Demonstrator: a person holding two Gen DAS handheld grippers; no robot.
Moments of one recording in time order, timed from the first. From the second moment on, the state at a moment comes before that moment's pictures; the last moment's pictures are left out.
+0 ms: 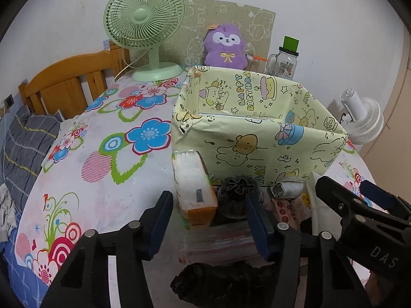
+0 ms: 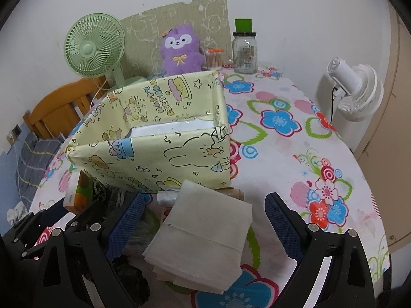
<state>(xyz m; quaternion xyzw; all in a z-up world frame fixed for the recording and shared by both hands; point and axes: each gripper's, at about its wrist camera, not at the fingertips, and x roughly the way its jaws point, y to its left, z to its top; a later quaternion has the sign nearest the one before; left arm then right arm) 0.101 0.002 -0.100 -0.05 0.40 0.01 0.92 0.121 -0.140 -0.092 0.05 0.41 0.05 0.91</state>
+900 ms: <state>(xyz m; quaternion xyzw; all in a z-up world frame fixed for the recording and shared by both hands) 0.095 0.026 -0.096 -0.05 0.39 0.01 0.92 0.129 -0.077 -0.084 0.00 0.41 0.09 0.91</state>
